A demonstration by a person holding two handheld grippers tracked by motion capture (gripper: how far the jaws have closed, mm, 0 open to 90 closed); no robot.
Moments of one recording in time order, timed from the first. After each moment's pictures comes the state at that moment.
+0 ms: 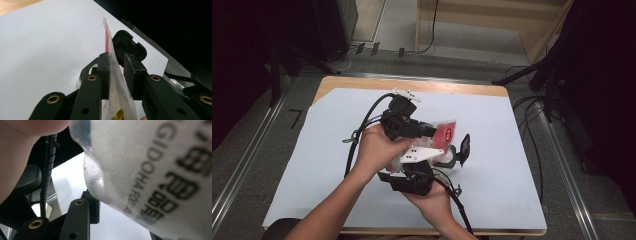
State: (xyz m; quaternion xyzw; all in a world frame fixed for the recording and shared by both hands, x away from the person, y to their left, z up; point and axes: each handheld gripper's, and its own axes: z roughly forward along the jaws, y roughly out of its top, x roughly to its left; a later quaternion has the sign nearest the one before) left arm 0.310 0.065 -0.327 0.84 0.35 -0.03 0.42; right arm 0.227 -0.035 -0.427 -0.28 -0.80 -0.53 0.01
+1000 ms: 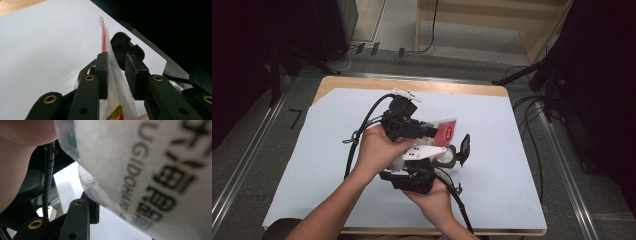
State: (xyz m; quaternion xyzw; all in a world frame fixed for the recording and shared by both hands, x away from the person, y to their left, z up) left arm 0.309 0.064 -0.326 0.83 0.35 -0.03 0.43; right arm 0.231 -0.038 -0.427 -0.29 -0.79 -0.54 0.02
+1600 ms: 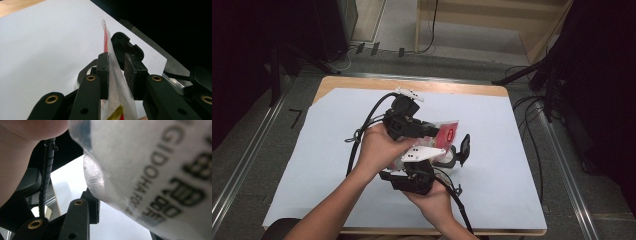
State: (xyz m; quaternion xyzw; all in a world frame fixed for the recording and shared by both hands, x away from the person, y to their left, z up) left arm 0.310 0.059 -0.324 0.84 0.34 -0.02 0.42; right arm 0.228 -0.037 -0.426 -0.28 -0.80 -0.53 0.00
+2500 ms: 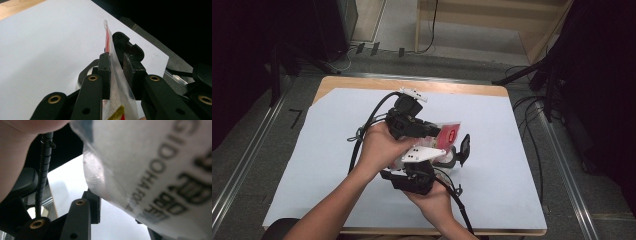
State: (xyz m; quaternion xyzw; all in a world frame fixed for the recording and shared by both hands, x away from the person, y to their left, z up) left arm 0.310 0.054 -0.321 0.85 0.32 -0.01 0.41; right arm 0.227 -0.037 -0.426 -0.28 -0.80 -0.53 -0.01
